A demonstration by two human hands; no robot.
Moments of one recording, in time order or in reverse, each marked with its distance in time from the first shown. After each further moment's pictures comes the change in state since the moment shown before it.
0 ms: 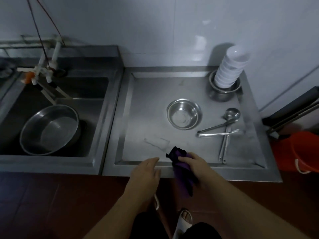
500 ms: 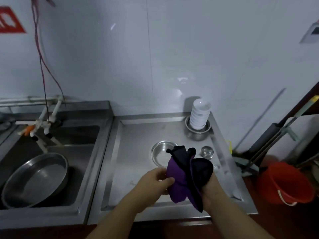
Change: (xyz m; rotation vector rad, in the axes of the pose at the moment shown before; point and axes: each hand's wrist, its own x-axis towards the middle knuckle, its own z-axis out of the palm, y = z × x) left_hand 0.012 0.145 -0.087 -0.735 -0.249 0.069; right_hand -0.119 -0.114 -0.054 0.664 -0.212 -0.202
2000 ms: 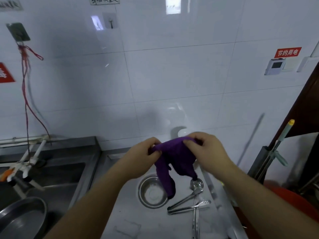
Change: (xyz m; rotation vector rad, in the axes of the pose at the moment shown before) left_hand 0.064 0.197 -0.010 0.685 0.191 0.457; right_hand -0.002 -0.204 0.040 -1.135 0.185 -0.866
